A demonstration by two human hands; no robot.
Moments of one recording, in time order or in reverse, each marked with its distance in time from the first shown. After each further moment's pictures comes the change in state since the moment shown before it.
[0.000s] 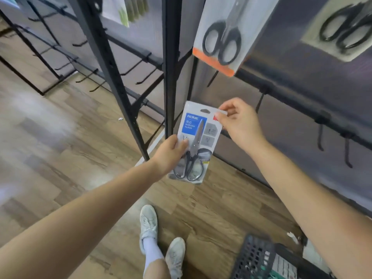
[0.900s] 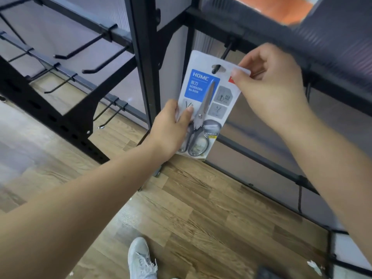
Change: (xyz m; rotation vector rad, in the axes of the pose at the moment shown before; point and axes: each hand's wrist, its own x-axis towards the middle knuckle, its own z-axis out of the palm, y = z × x) left_hand 0.144 0.011 0.012 0.038 0.216 0.295; right_hand 0.113 0.050 0.019 -0.199 0.205 -0.205
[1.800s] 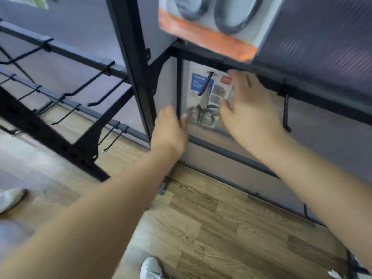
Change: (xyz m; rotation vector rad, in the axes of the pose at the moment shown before) left_hand 0.021 0.021 0.015 0.420 0.094 0.016; right_hand -0.011 0.013 0.007 -0.464 0.057 -0.201
